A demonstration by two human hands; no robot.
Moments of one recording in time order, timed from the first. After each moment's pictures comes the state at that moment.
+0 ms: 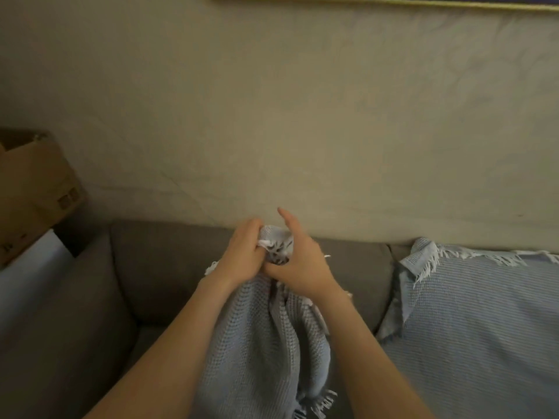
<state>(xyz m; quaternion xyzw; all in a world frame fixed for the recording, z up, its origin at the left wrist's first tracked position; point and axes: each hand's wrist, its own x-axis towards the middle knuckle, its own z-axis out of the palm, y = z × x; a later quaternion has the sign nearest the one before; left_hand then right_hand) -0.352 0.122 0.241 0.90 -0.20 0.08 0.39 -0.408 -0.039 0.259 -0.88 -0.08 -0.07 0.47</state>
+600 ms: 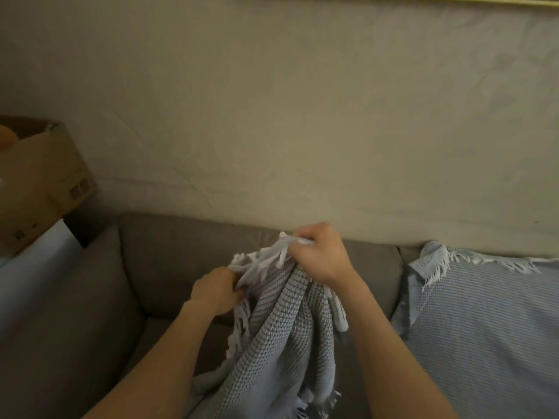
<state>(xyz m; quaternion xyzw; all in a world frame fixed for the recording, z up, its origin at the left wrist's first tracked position) -0.364 0.197 0.169 0.98 -0.07 -0.10 0.17 -0.391 -0.040 0.281 -0.87 -0.05 -0.05 0.48</state>
